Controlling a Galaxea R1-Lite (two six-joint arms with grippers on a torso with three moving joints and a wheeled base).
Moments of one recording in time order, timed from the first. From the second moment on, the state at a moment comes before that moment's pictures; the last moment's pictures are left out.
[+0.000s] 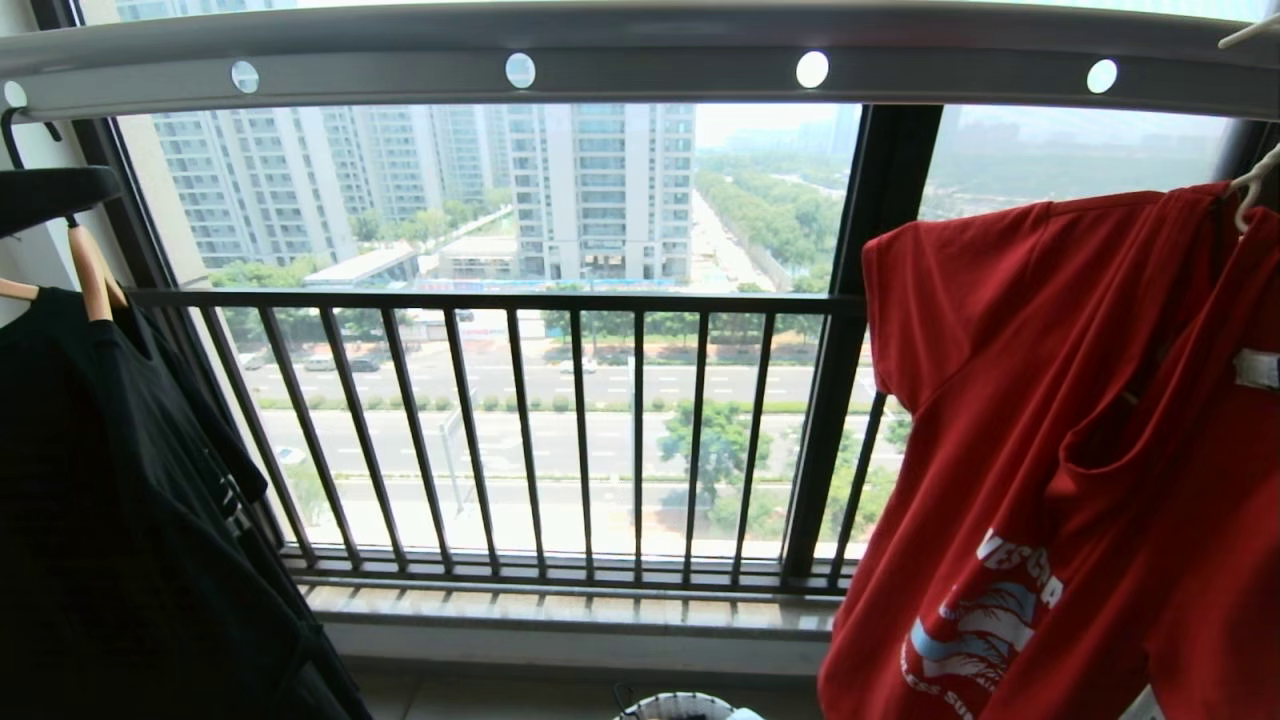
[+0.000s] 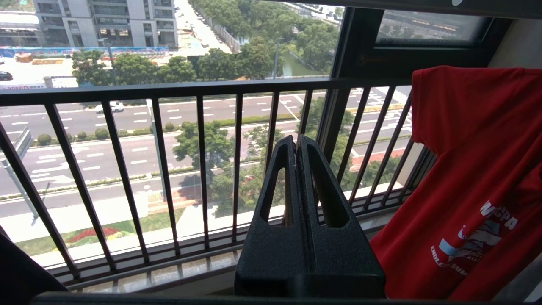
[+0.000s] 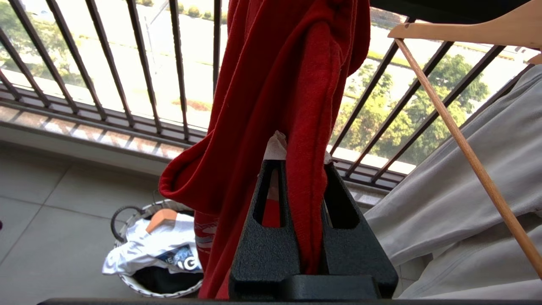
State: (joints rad) left arm -0.14 0.97 -1.06 0.00 -0.28 -0.15; right arm 0.38 1.03 -1.09 0.36 -0.32 -0.04
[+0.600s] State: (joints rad) left arm -0.14 0.96 -1.06 0.00 -0.28 -0.14; right arm 0.29 1.21 -1.17 0.31 -0.30 -0.06
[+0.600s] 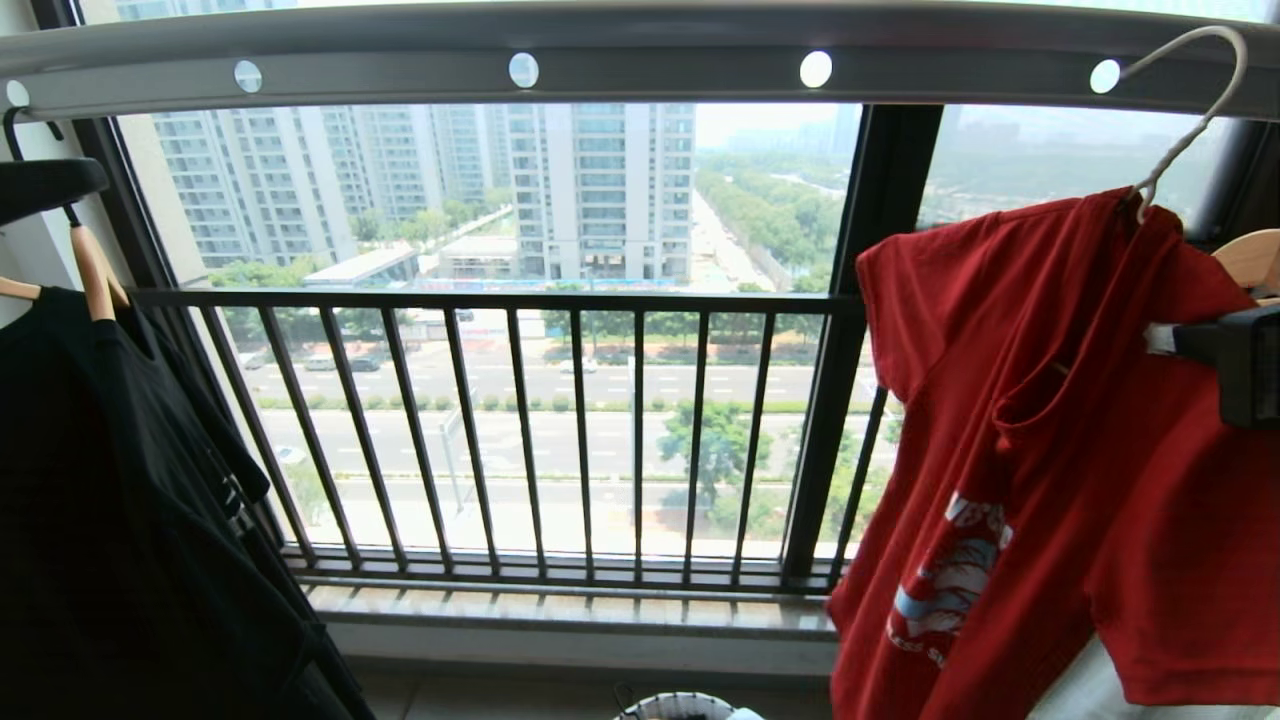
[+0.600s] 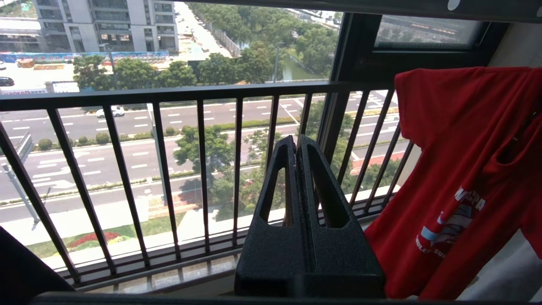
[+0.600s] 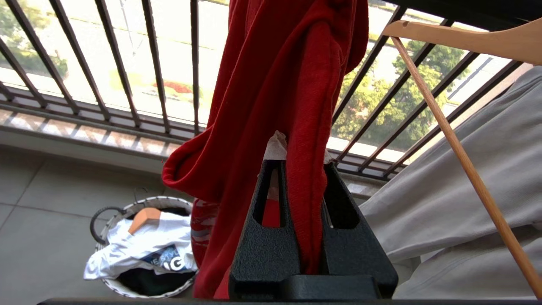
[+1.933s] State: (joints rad) left arm -0.14 0.94 -1.06 0.00 -0.28 -0.15; right arm 0.21 1.35 -1.25 0.31 -0.29 -0.13
